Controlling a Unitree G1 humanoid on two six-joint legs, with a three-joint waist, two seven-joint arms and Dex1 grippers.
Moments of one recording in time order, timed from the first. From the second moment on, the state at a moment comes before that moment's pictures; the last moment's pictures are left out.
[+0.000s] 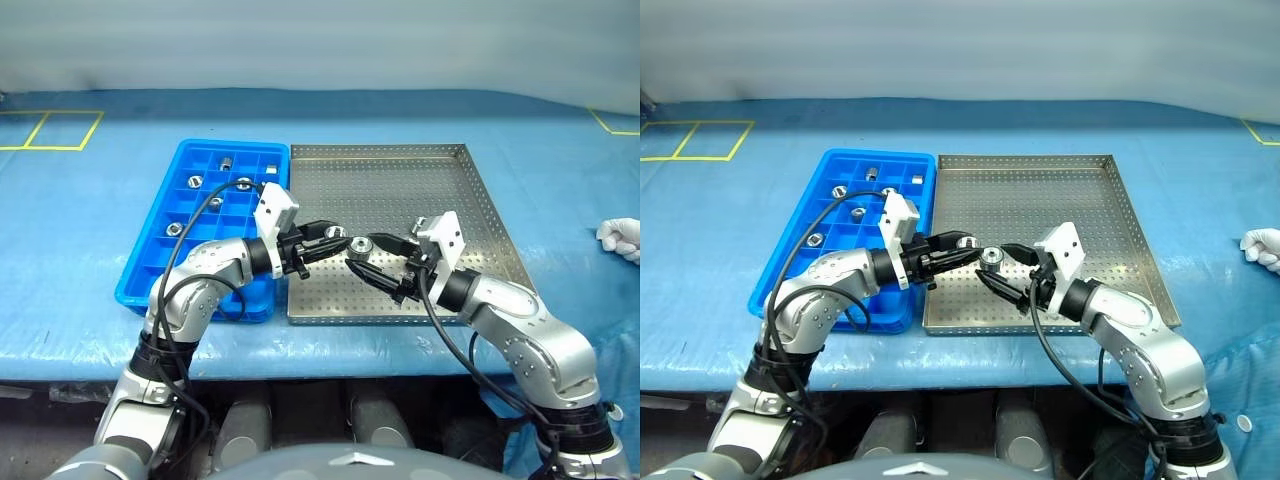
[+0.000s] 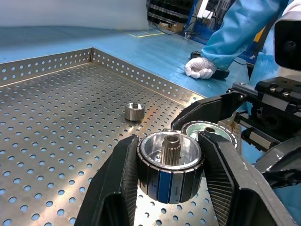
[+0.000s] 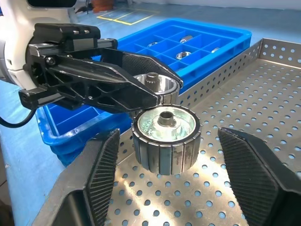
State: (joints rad) left arm -0.41 0.31 -0.15 -0.24 -0.53 0.74 -0.70; right arm -0.09 -0.50 -0.01 -0.51 0.59 0.66 0.61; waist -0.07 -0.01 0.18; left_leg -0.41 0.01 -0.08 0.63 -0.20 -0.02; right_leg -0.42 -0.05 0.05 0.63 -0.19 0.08
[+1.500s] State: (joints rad) left arm -0.28 0.60 -0.03 -0.62 -0.36 1.17 -0.28; right arm -0.07 -0.51 0.00 -0.60 0.39 0.66 0.59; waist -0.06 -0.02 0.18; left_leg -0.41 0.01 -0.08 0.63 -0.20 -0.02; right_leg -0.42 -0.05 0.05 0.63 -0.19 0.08
